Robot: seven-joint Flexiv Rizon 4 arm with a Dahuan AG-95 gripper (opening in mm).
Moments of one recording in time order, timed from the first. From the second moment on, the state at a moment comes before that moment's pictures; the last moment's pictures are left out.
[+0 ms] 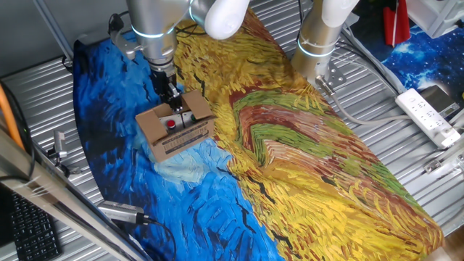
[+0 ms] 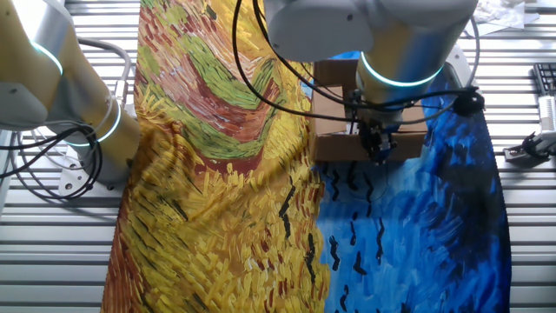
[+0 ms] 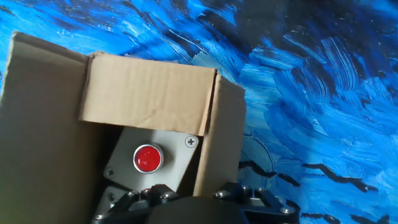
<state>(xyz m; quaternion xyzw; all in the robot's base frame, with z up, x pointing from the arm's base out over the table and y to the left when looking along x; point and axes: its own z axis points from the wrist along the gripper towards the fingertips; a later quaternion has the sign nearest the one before) 0.533 -0.024 0.118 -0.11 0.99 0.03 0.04</state>
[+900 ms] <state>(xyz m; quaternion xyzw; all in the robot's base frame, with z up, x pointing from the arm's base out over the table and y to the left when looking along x) 0.532 -0.003 0.167 -0.10 0.99 0.03 0.03</state>
